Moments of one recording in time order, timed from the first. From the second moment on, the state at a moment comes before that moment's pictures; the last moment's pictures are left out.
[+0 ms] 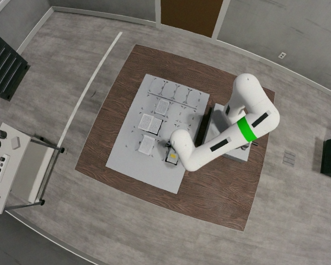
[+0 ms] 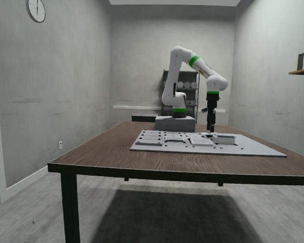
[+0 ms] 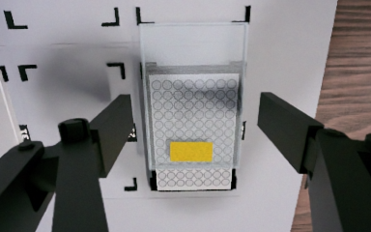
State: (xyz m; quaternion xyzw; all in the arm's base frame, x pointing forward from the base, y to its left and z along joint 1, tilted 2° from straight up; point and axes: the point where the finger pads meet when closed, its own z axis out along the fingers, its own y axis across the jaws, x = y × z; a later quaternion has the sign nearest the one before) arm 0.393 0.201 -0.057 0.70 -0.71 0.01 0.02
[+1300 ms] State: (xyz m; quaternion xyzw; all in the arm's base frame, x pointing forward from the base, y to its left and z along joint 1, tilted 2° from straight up) arm 0.393 0.200 -0.077 0.70 -0.71 0.01 0.02
